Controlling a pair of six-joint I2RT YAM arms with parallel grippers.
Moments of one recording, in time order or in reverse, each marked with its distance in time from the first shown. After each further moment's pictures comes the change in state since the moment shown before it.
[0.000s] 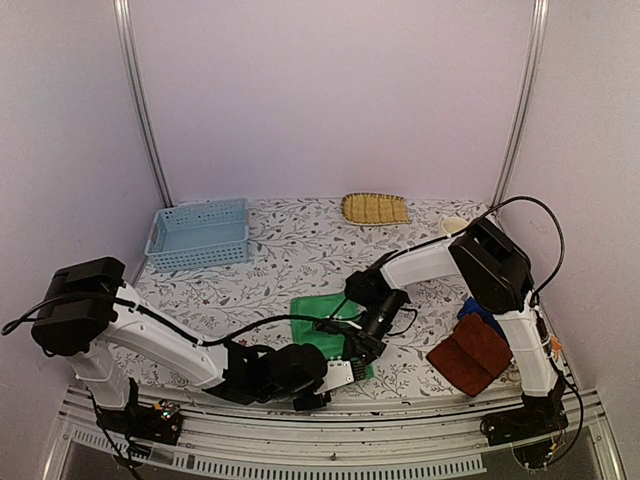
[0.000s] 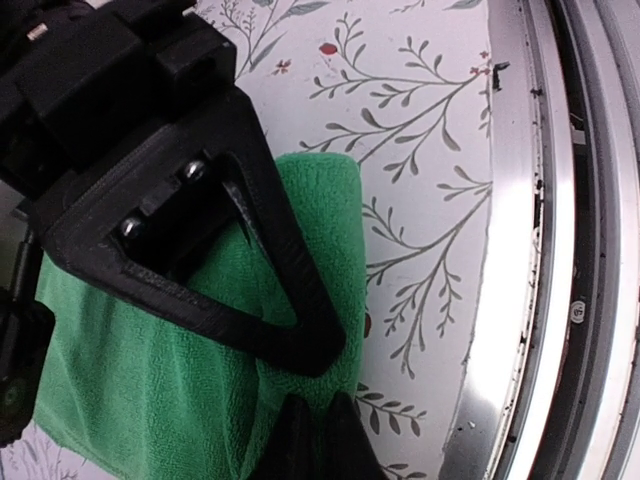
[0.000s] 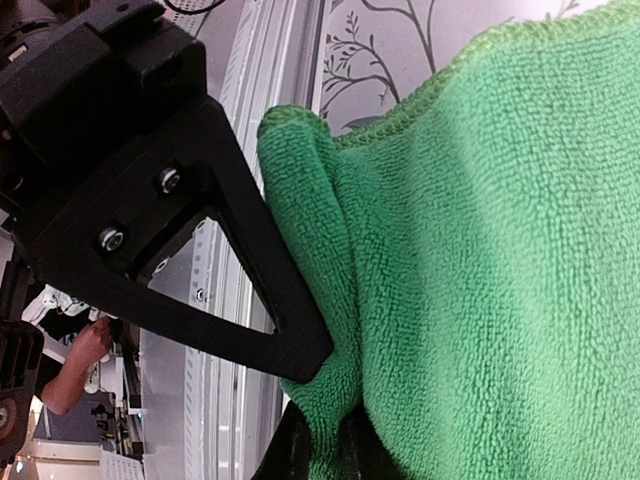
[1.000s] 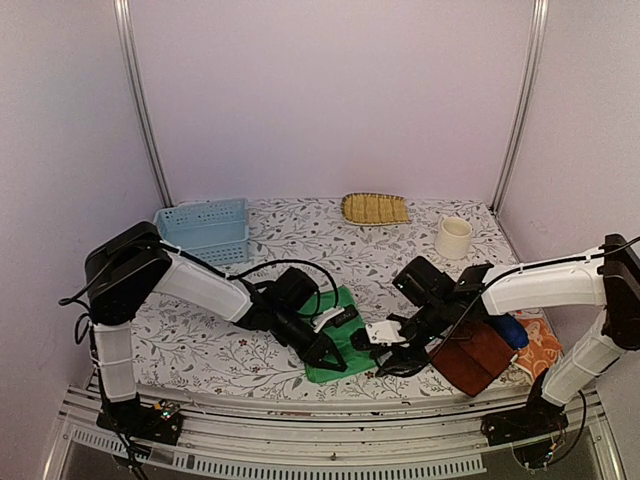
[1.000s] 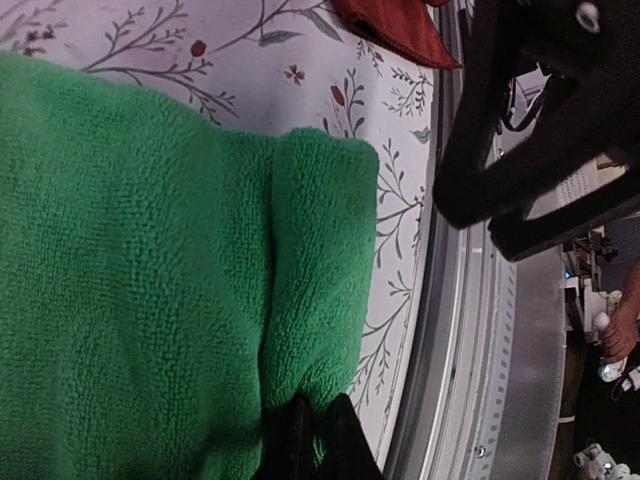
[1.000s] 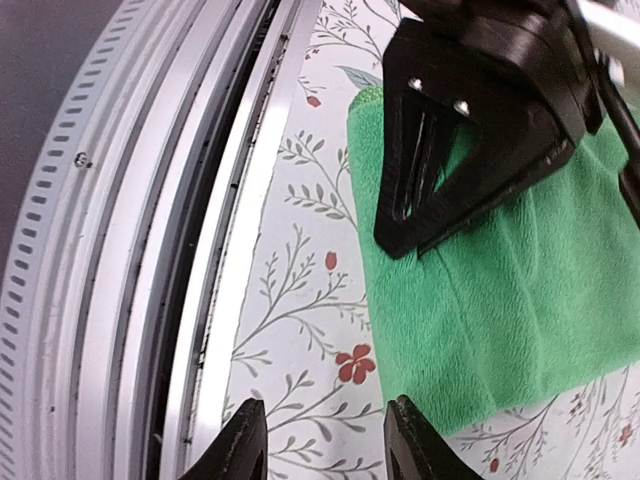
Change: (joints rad) left arm 0.437 0.219 0.237 -0.145 1.051 -0.431; right arm 0.061 -0.792 -0.674 0.597 0.538 -0.007
